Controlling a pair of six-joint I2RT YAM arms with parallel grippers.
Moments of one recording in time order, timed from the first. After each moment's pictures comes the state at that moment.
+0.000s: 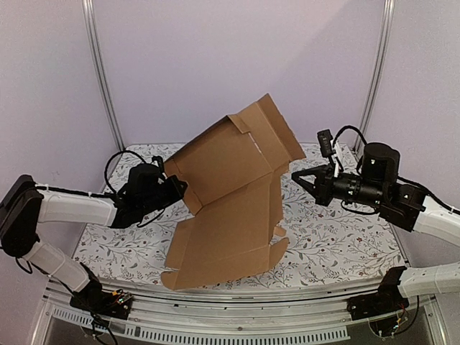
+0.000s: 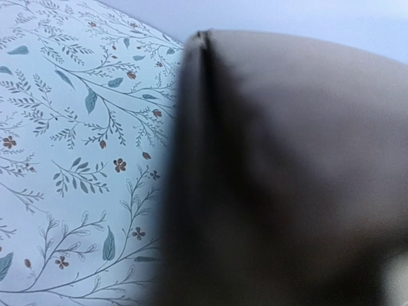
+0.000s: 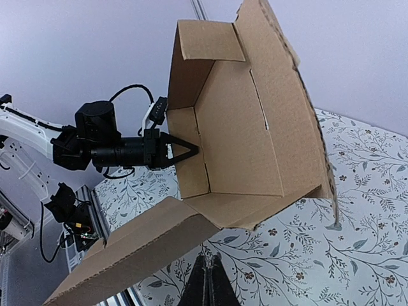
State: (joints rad) left arm -0.65 1.45 0.64 0.39 -0.19 -0.85; right arm 0.76 0.97 0.78 -0.01 -0.24 0.25
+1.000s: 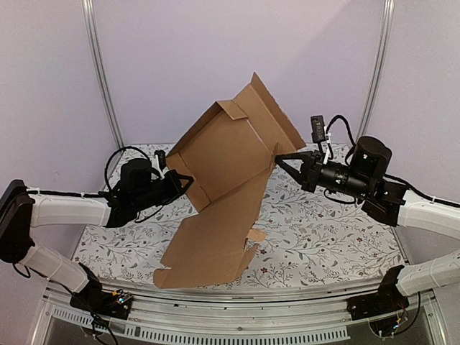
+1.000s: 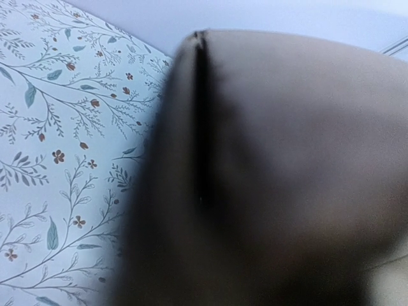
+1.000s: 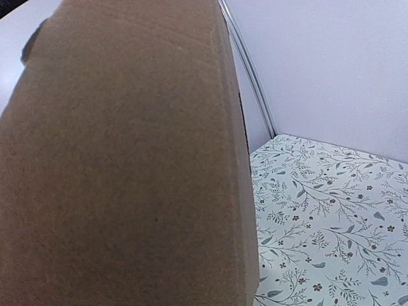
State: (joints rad) left arm -0.63 1.38 0.64 0.44 0.02 -0.89; right arm 0.77 1.12 0.79 0.37 -0.34 0.38
